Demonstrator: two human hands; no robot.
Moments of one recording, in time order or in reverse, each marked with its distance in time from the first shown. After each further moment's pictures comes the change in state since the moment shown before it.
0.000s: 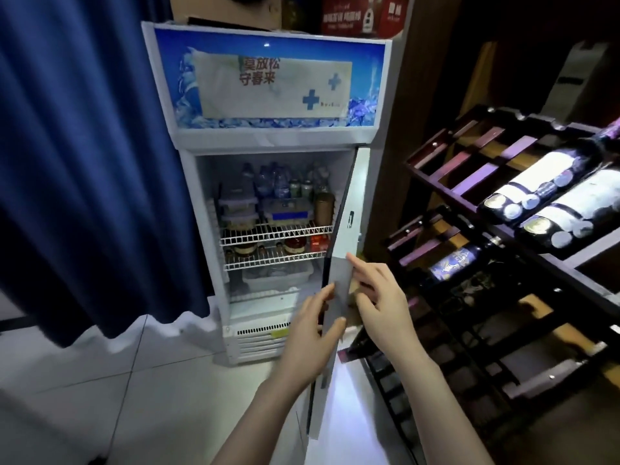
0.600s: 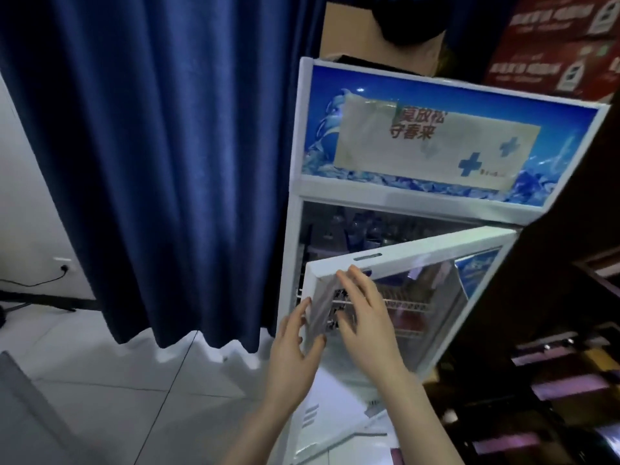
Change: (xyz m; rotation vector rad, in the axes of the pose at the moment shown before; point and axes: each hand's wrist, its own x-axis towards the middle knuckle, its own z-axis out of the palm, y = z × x) left_hand 0.137 -0.131 -0.191 -0.050 0.449 -0.125; right_hand 0.193 -0.040 0.233 -0.271 -0.237 -0.313
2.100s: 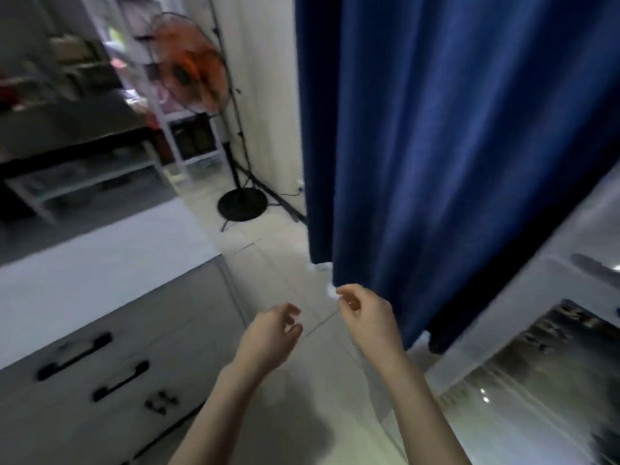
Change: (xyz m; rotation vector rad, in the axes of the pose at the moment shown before) left_hand 0.074 -0.081 -0.182 0.655 0.424 -0.748; right_hand 0.166 -0.075 0.231 0.508 -0.709 -0.194
